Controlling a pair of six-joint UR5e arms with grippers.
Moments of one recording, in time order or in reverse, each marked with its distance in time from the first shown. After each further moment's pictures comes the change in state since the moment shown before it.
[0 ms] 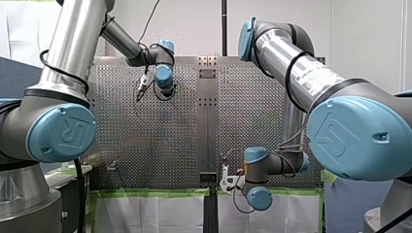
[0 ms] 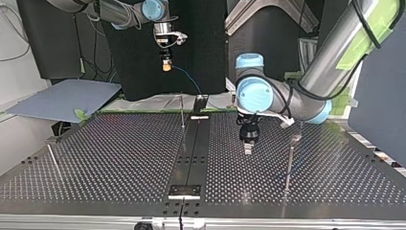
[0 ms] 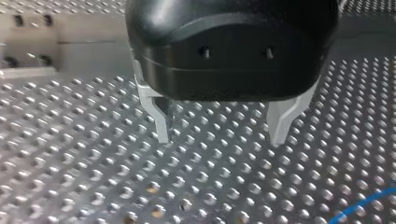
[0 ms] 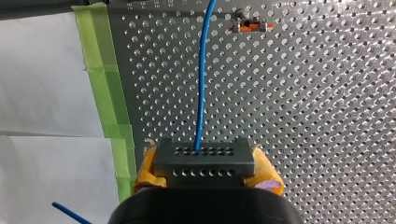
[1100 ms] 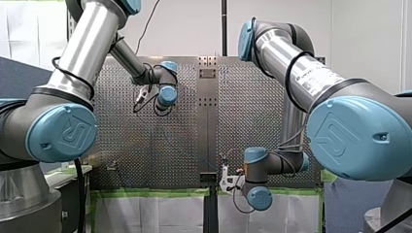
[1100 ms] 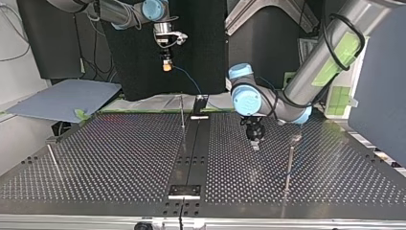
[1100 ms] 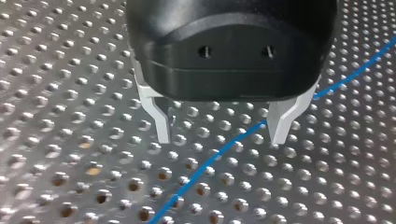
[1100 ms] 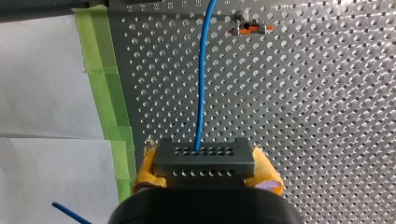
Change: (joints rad) left arm 0.012 -0.149 0.000 0.154 -0.189 0.165; right arm 0.000 0.000 0.000 -0.001 -0.004 0.001
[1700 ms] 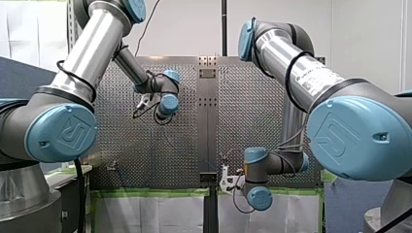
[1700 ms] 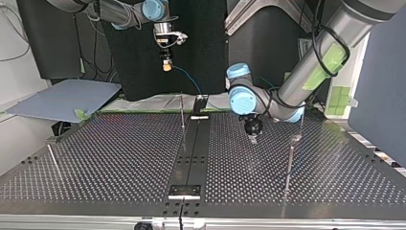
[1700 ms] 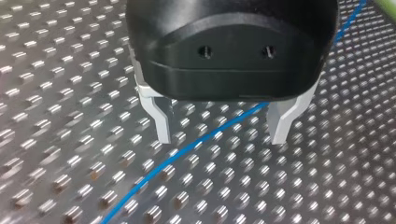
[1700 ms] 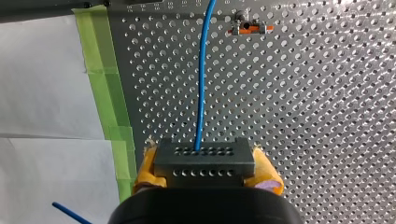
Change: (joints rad) left arm -0.010 -0.075 0.000 -0.007 -0.024 0.063; right arm 0.000 0.000 0.000 0.001 0.000 0.002
